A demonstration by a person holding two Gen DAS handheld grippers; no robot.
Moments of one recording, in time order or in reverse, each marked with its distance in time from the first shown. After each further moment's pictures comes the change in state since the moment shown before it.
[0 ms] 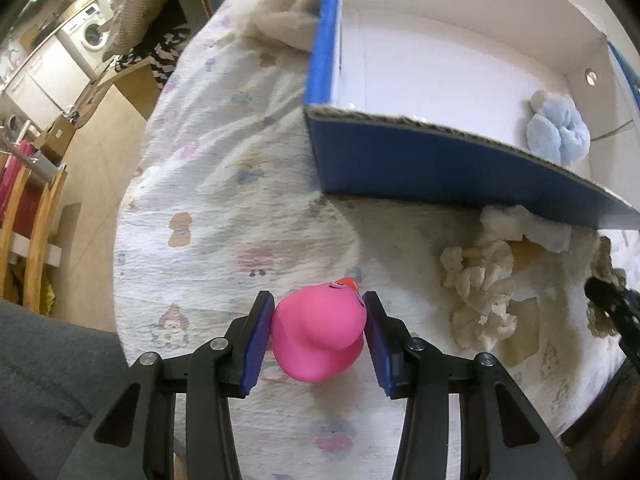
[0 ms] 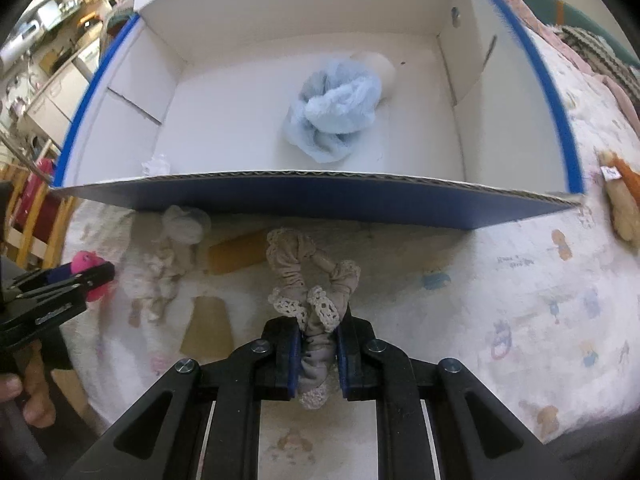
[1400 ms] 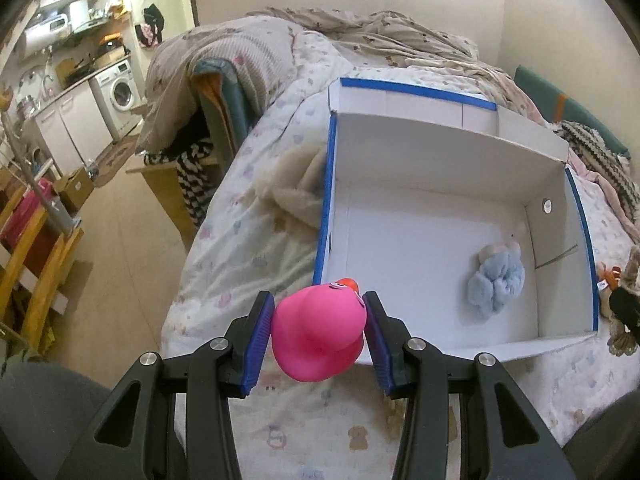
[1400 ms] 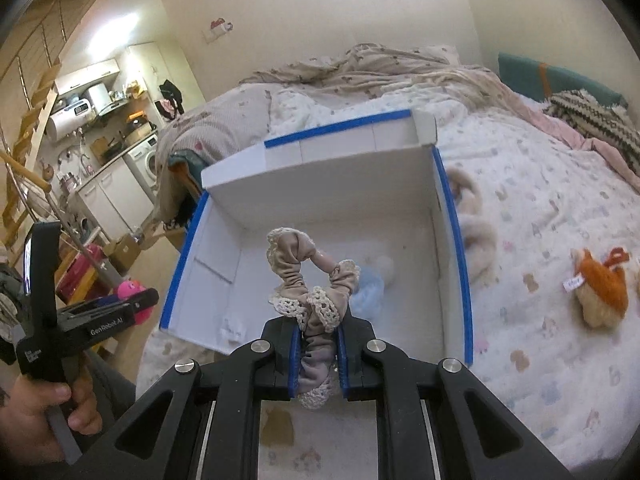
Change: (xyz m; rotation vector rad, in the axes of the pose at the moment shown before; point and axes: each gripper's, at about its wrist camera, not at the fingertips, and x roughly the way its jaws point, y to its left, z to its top) left arm -0.117 -0.018 0.058 -0.051 -0.369 0.000; right arm -0.116 -0.013 0.040 0.022 -0.454 0.153
